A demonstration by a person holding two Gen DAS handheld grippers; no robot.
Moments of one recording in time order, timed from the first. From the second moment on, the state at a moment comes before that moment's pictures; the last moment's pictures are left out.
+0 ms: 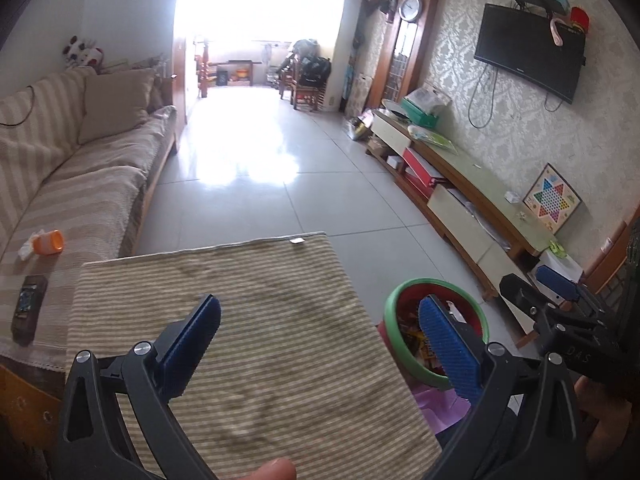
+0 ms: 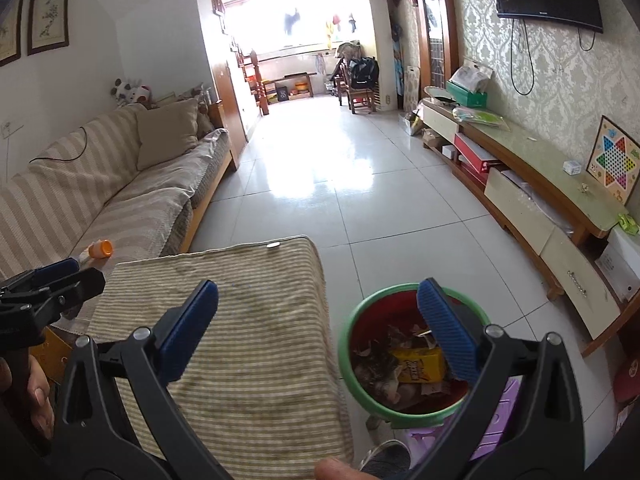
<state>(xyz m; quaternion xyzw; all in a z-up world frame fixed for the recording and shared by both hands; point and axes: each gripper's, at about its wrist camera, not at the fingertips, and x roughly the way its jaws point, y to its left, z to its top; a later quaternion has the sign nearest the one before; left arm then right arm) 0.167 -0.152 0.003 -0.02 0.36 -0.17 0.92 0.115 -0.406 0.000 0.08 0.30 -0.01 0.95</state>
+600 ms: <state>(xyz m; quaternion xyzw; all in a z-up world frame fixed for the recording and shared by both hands) 0.073 -0.008 0.033 0.00 0.26 -0.01 0.97 0.070 -0.256 0.043 0.02 0.25 0.06 0.96</state>
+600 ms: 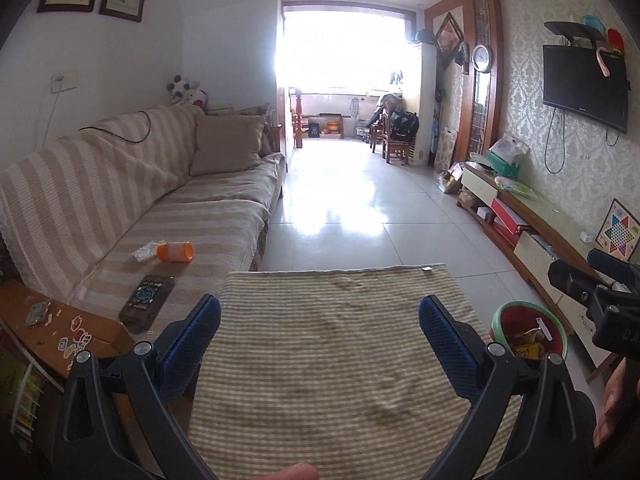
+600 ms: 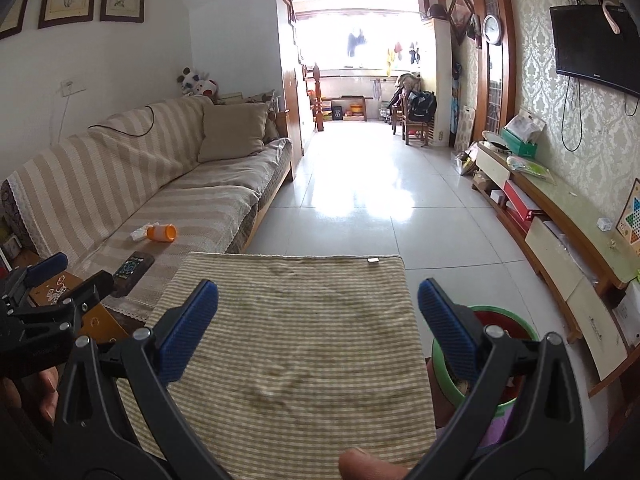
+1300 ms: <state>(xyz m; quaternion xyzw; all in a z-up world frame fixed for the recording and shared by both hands) 0.031 -0.002 0.049 -0.02 0.23 0.00 0.97 0.045 -0.232 0.048 0.00 0.25 0.08 0.97</state>
